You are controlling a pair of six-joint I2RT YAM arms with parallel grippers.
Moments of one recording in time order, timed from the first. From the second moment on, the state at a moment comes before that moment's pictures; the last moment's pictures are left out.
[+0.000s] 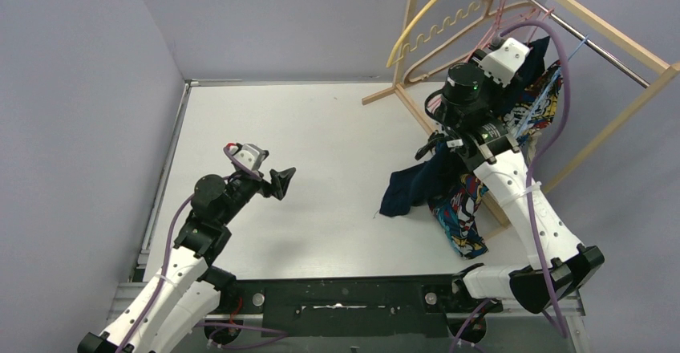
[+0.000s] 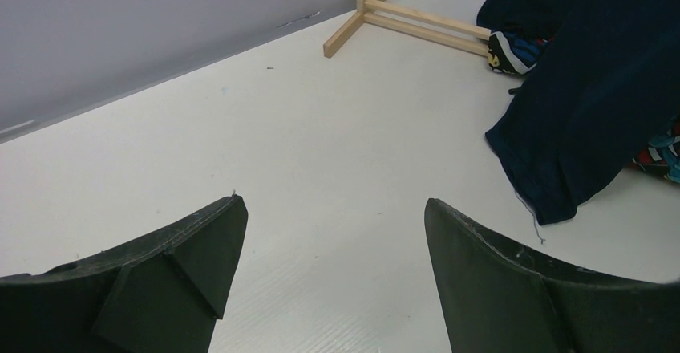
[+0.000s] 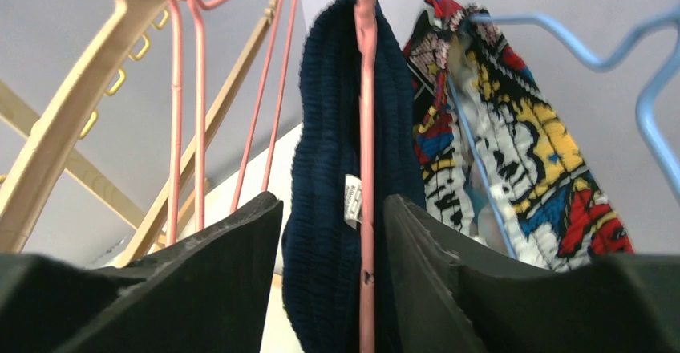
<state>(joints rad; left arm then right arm) -0.41 0.67 0.48 0.18 0.18 -0.02 0.45 1.30 1.49 -0.29 1.22 0.19</state>
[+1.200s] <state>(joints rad) -0.40 0.67 1.11 -0.38 0.01 -0.33 0.45 0.89 1.52 -0.92 0.30 0.39</state>
